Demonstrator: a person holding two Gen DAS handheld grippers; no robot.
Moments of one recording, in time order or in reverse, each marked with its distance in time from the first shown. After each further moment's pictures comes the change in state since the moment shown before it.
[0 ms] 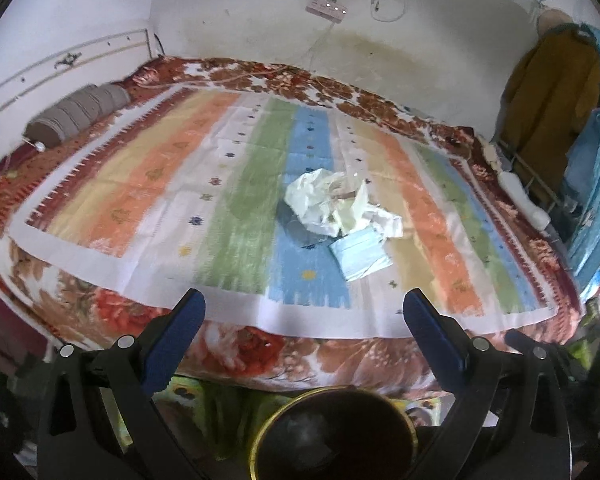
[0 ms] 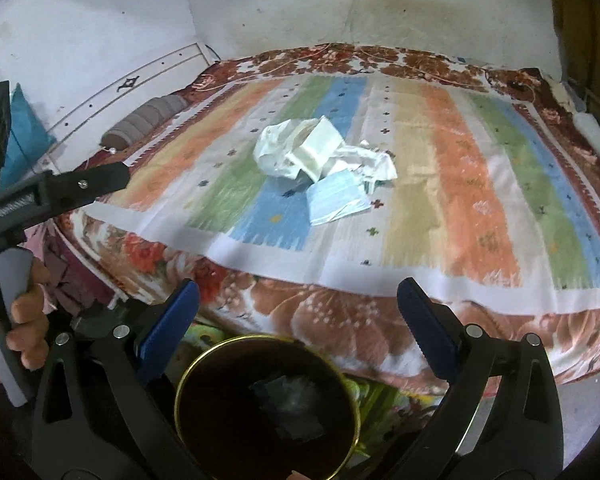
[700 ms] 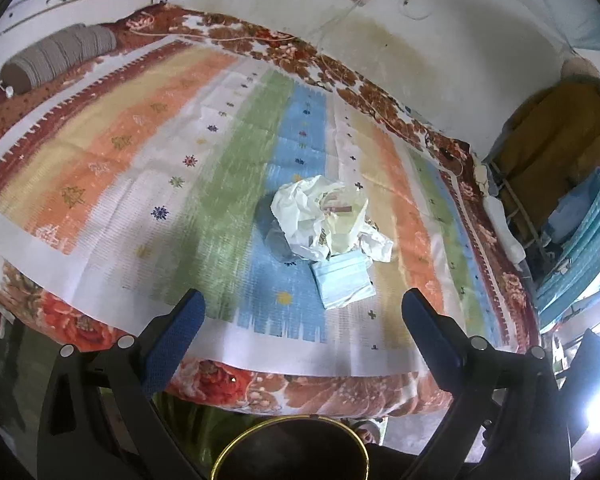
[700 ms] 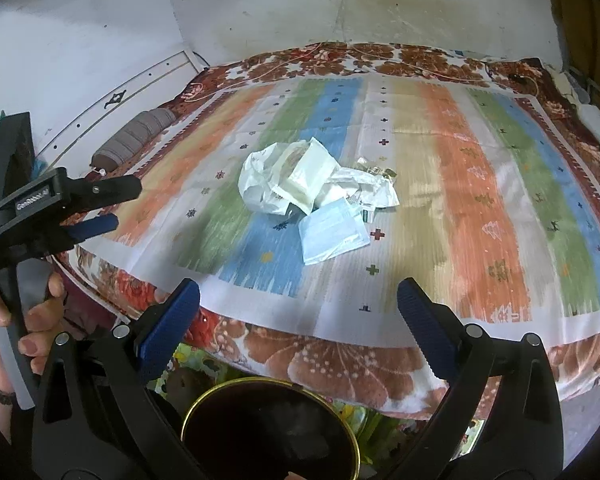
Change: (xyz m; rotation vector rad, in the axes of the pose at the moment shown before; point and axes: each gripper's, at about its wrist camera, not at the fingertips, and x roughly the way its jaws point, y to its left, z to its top) left arm 0.064 0.026 0.048 -0.172 0.107 -0.124; right arm 0.036 -0.015 0.053 0.057 0.009 0.017
